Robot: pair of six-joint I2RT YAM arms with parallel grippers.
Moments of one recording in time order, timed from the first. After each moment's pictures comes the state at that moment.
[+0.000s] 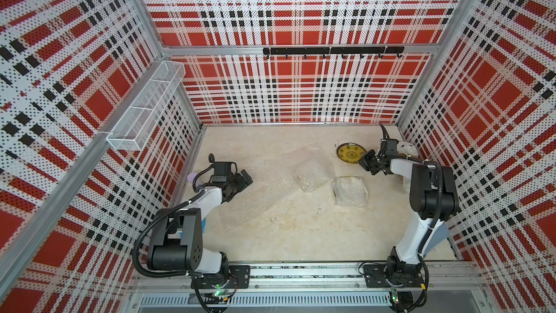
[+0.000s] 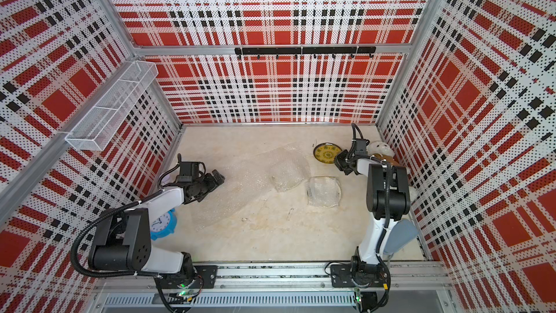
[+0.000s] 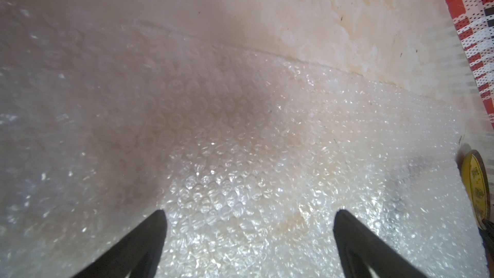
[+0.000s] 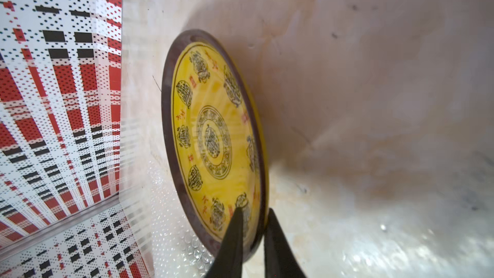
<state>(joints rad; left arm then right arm) 0.00 1.45 0.69 -0.18 0.18 -0.65 -0.09 1.93 1.15 -0.13 -0.36 0.91</state>
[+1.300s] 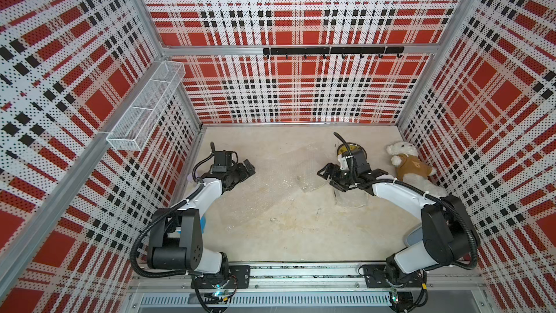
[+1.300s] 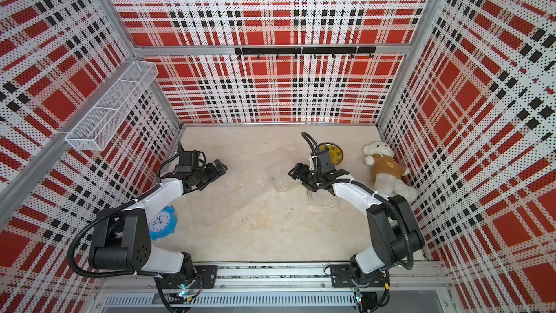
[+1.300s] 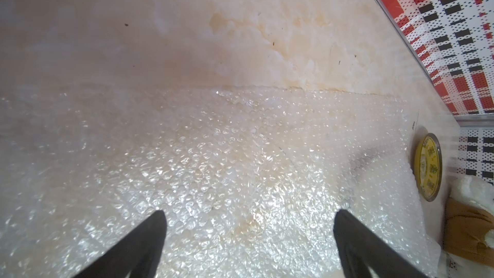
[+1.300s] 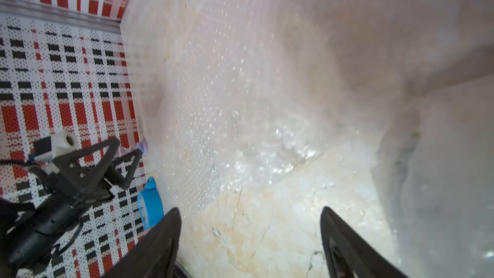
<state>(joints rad) -0.04 1.46 0.85 -0.26 0.23 -0.59 0.45 1.52 0.90 -0.20 -0.36 0.89</state>
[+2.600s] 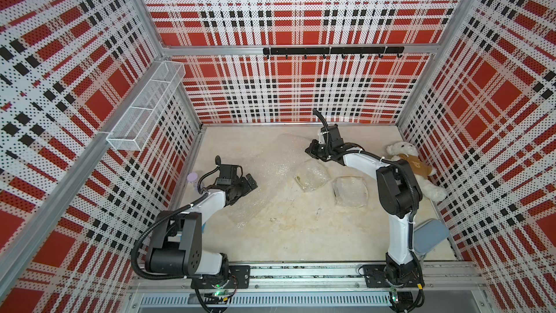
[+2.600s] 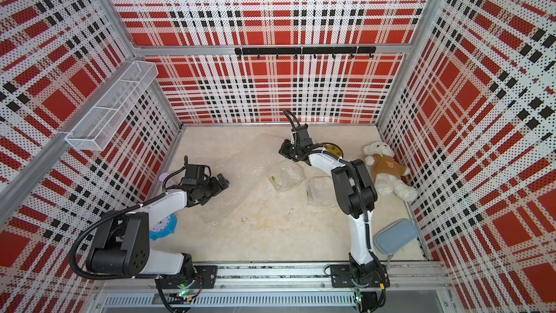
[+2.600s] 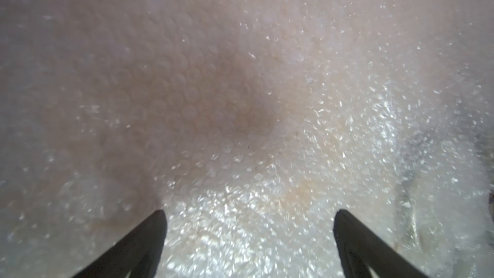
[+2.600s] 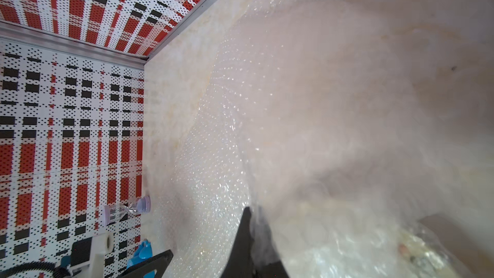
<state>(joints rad) -0.08 1.40 0.64 -0.19 0.15 -0.65 0.44 2.09 1.56 -0.16 -0.30 0.77</state>
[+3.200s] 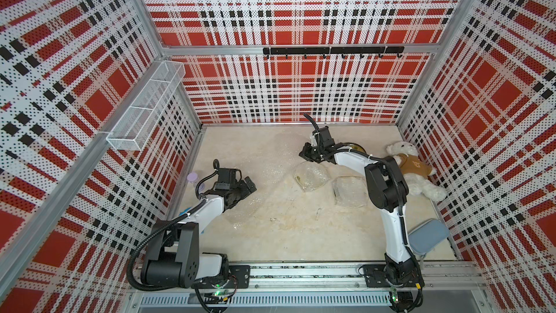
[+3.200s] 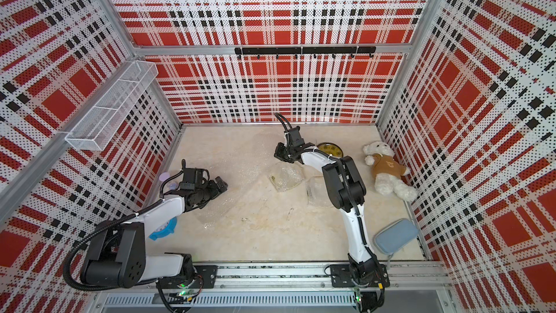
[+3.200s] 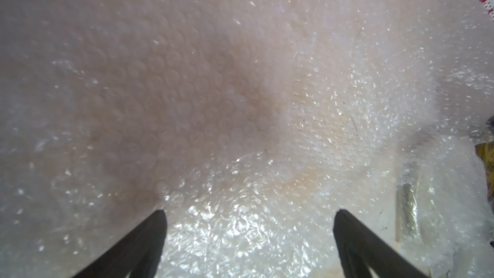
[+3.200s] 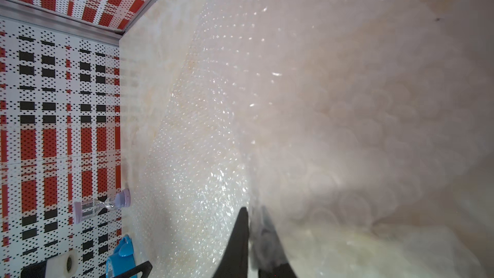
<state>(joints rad) -0.07 1.34 0.60 -0.20 0.13 -0.67 0.47 2.23 1.67 -0.23 -0.31 0.75</state>
